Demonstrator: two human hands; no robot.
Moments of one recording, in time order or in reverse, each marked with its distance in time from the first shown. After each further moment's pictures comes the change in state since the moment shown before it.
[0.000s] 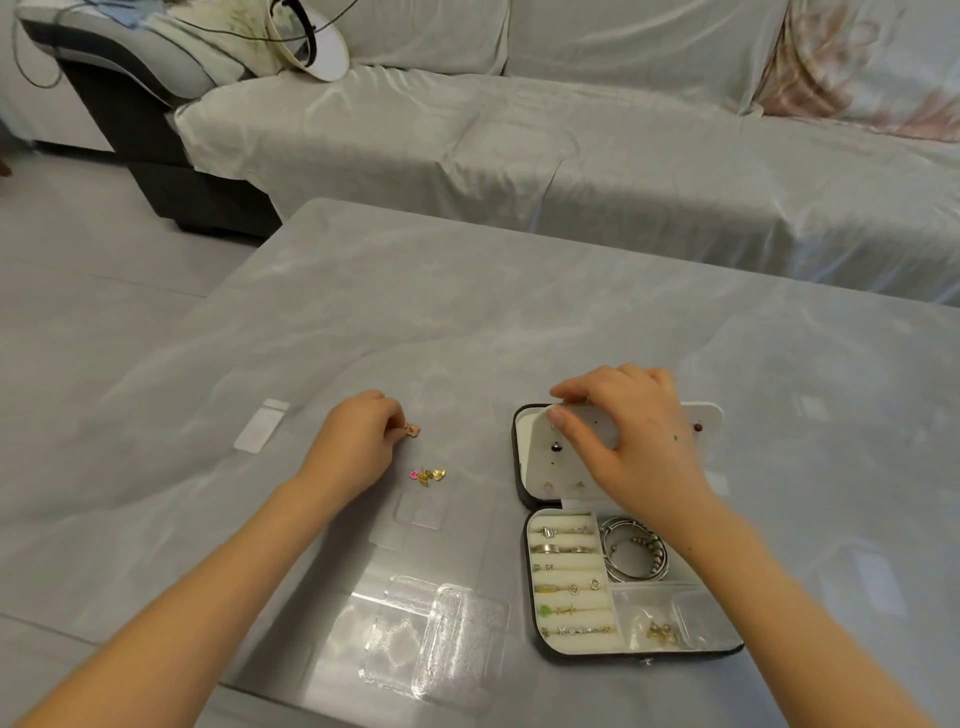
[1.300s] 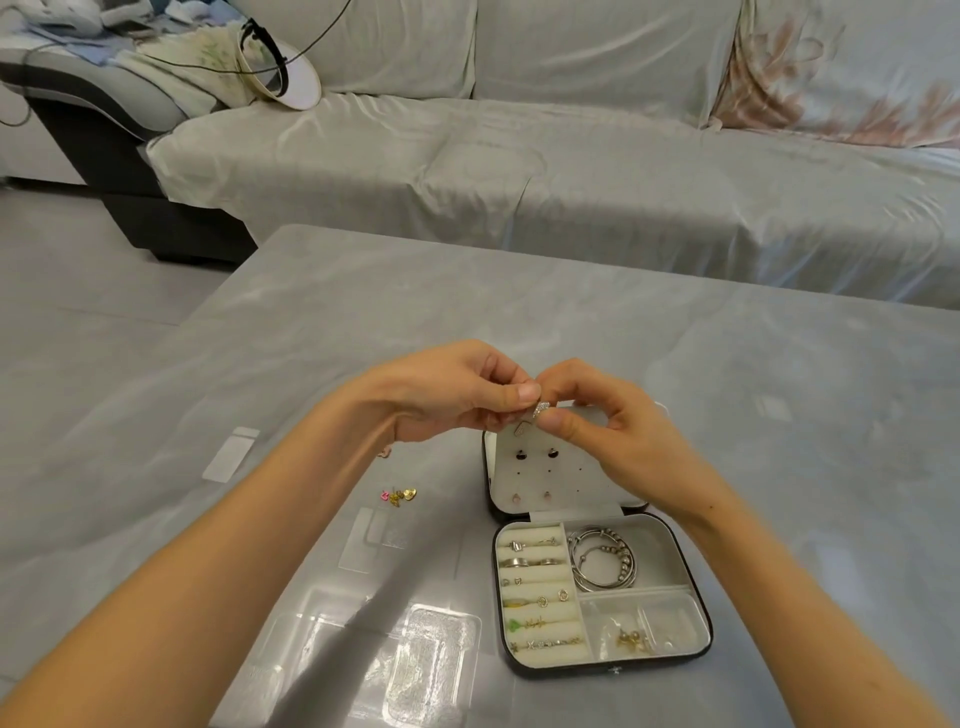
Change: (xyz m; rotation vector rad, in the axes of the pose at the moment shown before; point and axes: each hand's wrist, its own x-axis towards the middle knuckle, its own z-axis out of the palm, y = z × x) left_hand 0.024 0.138 -0.071 -0.900 -0.796 0.099; right_hand 0.010 0.014 -0.028 0.746 -0.276 0.212
